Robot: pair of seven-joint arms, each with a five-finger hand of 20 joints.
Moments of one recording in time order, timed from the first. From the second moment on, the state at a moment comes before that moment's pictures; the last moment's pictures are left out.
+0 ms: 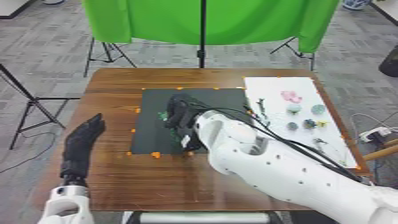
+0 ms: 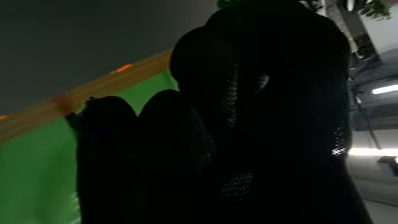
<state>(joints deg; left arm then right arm) 122.9 -68.1 -94.6 -113.4 64.0 14.0 14.0 -50.9 -64.5 23.2 -98.4 -104.1 1.5 31.5</state>
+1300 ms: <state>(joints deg) 121.2 -68.6 -92.6 -113.9 65.1 8.5 11.9 -52.4 -62.5 19.7 -99.2 -109.6 -7.2 31.6</state>
